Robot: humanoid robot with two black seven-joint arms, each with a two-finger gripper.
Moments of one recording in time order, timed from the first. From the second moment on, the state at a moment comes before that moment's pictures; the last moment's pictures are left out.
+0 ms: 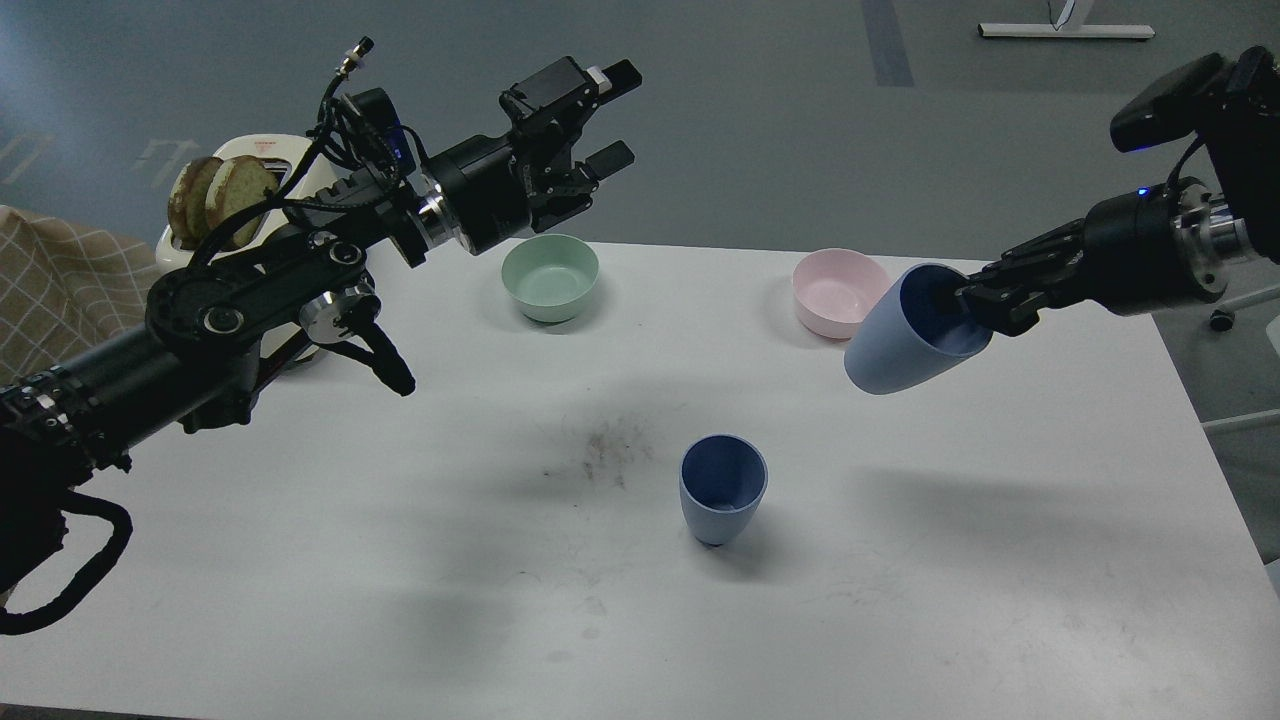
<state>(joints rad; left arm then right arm) -0.98 0.39 -0.44 -0.95 0.65 -0.34 -0.49 1.71 -0.86 -0.38 1.39 -1.47 0.49 0.49</state>
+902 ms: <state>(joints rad) -0.97 0.40 -0.44 -0.95 0.65 -0.34 -0.49 1.83 -0.57 -0.49 1.43 -1.44 0.49 0.49</state>
